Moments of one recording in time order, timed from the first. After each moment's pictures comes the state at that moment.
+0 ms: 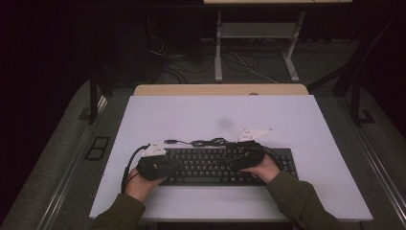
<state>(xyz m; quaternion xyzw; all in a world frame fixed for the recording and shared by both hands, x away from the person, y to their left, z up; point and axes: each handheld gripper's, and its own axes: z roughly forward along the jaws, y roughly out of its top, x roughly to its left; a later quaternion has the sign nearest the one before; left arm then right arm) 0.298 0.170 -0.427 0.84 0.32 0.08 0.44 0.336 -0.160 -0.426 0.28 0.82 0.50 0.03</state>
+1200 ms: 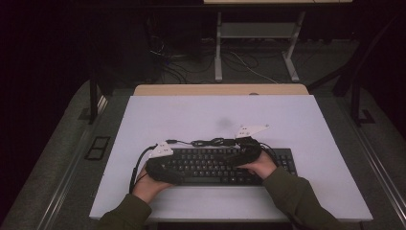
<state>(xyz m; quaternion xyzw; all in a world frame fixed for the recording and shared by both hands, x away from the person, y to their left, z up) 0.298 0.149 -0.431 0.82 0.31 0.08 0.47 0.346 -0.151 -0.424 0.28 0.82 0.50 0.03</state>
